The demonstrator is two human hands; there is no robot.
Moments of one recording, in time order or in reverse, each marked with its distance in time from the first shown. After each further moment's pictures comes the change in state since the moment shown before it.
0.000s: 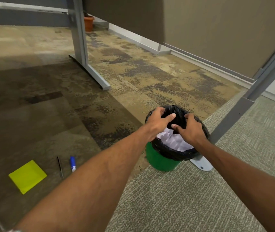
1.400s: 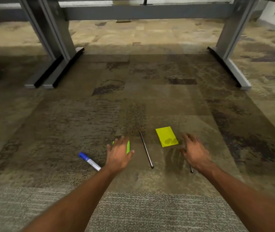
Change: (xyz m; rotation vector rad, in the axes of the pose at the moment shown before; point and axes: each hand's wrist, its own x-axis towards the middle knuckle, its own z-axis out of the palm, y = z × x) left_hand -0.365 -0.244 -0.319 0.878 0.740 -0.596; right_hand -0.183 -0.209 0.287 -0.343 -0.487 -0.796
